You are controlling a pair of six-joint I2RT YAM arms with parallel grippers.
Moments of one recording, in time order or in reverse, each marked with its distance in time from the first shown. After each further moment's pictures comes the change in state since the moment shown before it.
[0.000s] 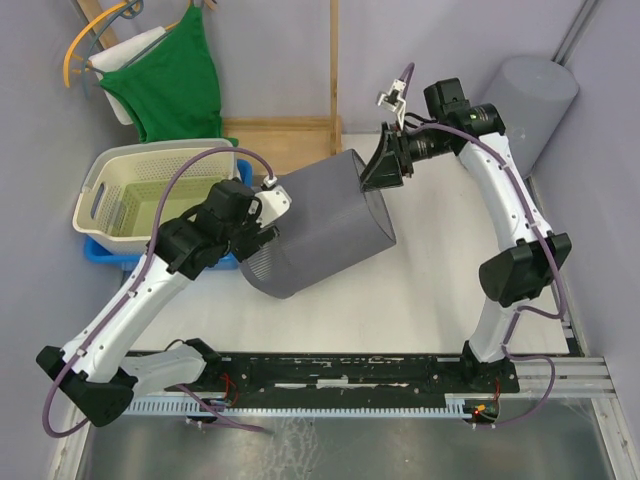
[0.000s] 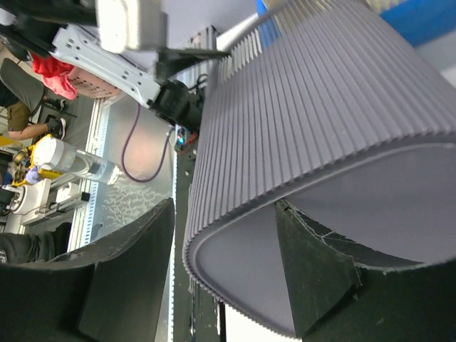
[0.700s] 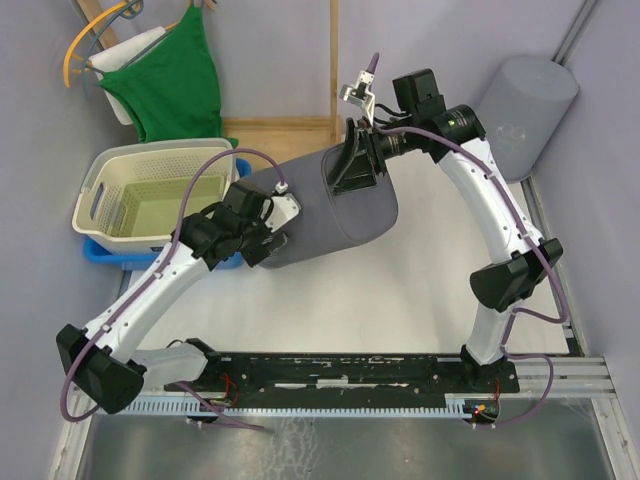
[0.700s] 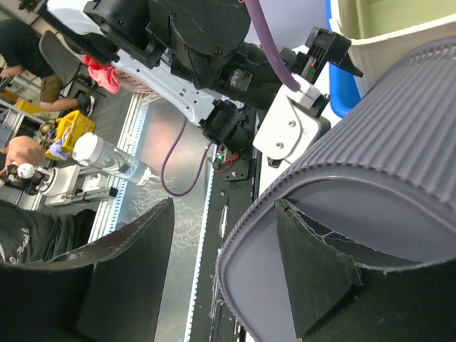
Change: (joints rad) left arm 0.052 0.061 -0.121 0.071 0.105 0.000; right arm 0.211 -0.027 0.099 0.253 -0.038 0.317
